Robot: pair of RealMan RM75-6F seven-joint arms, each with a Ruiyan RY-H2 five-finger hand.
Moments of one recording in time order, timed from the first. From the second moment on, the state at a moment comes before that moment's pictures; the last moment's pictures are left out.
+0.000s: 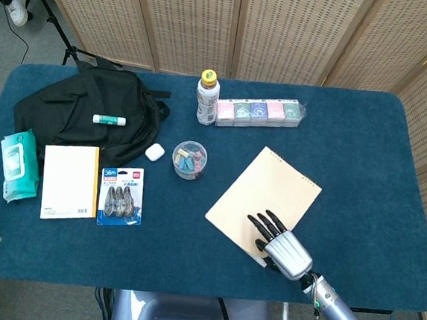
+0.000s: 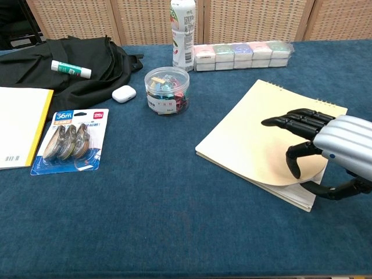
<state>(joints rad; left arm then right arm) 0.05 -0.95 0.00 -1.79 1.64 1.66 -0.10 0.44 -1.57 -0.12 -1.21 -1.84 1.33 -0.07</state>
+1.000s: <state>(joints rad) 0.04 -0.96 0.00 -1.79 1.63 1.66 -0.08 0.51 -1.45 -0.24 -1.43 -2.10 1.33 -0.22</state>
